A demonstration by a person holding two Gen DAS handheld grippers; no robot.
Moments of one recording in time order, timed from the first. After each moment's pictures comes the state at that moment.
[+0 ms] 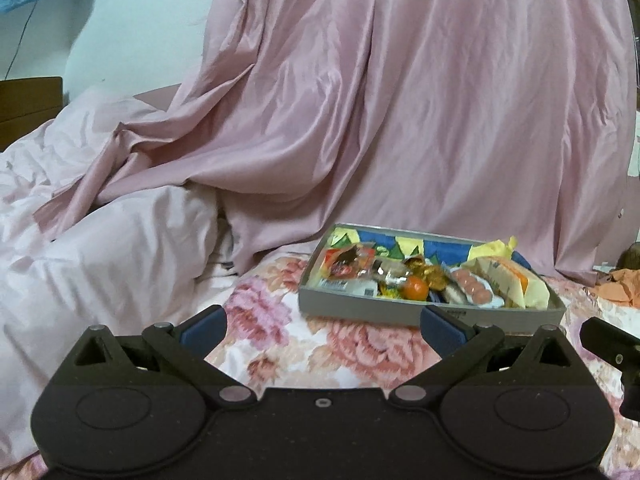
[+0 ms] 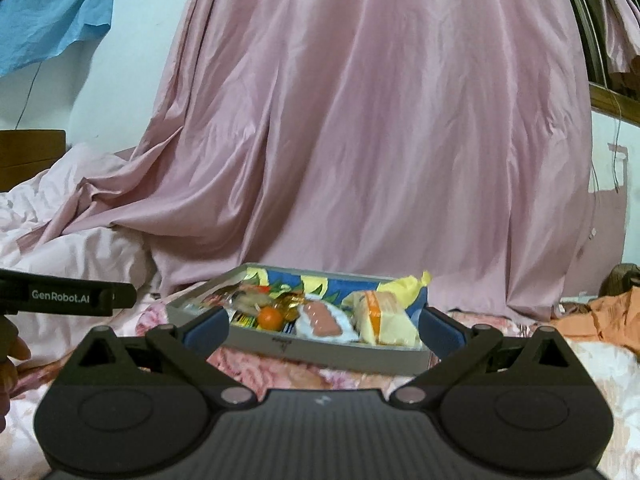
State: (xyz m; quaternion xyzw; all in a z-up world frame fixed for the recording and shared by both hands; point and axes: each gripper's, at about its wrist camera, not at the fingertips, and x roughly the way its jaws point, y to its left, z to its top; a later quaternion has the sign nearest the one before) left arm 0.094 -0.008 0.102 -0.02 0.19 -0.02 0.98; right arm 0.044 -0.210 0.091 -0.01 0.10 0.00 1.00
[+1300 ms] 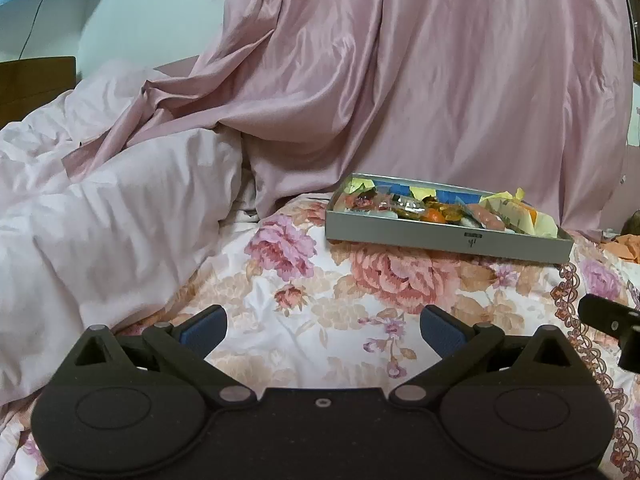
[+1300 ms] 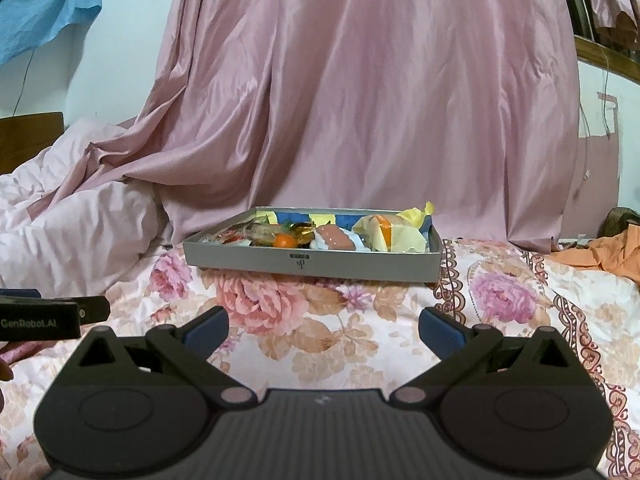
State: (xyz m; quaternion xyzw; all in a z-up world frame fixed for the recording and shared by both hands) left arm 0.049 0.017 0.046 -0.01 0.21 -0.01 0.98; right arm 0.010 -0.192 0.042 0.02 0.15 -0.01 0.99
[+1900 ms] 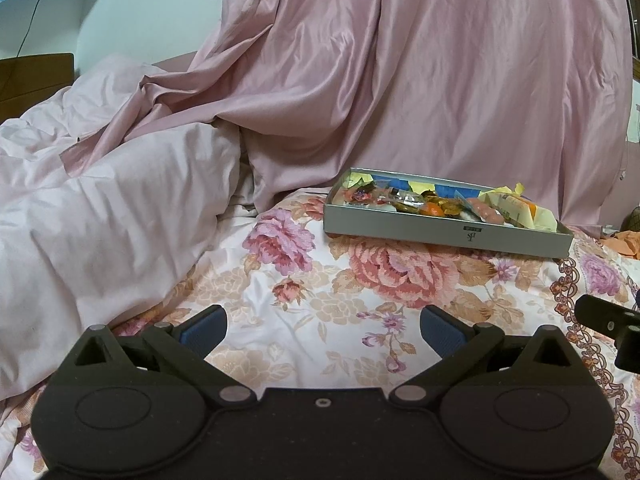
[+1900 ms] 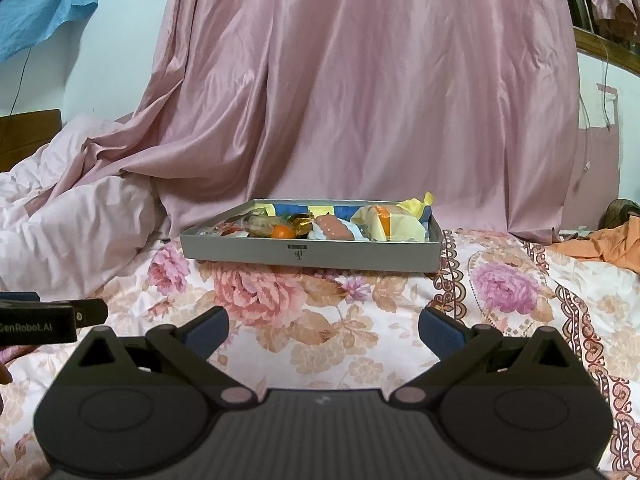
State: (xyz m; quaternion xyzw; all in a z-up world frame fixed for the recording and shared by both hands) left arm 0.049 0.016 0.043 -0.01 0.22 -0.02 0.98; right arm 0.013 -0.193 0.037 0.02 0.16 -0.01 0.99
